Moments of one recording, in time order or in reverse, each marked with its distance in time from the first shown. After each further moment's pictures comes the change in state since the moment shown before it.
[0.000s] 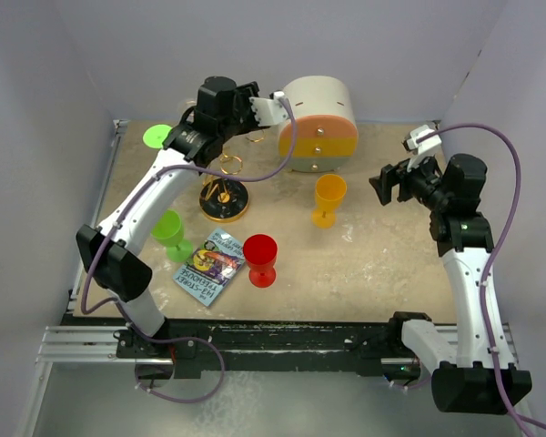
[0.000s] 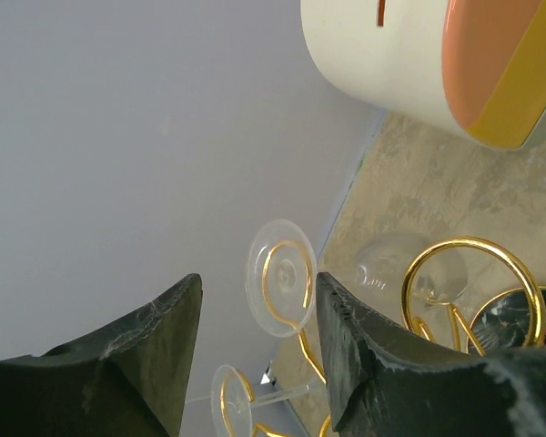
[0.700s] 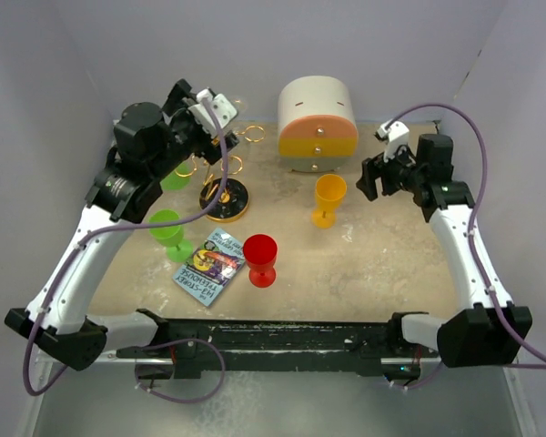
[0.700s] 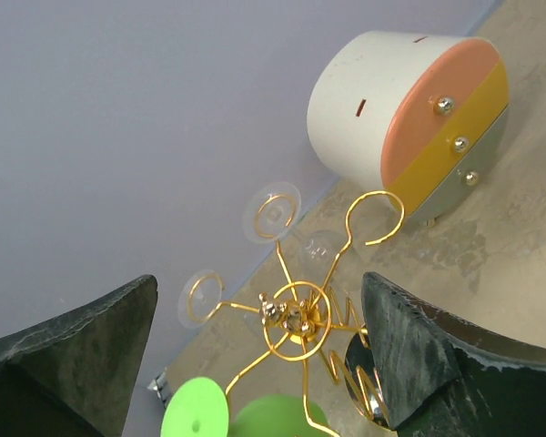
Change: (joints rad) left arm 0.027 -0.459 -0.227 -0.009 0.153 -0.409; right arm 0.074 0.253 0.099 -0.136 0.040 -0.064
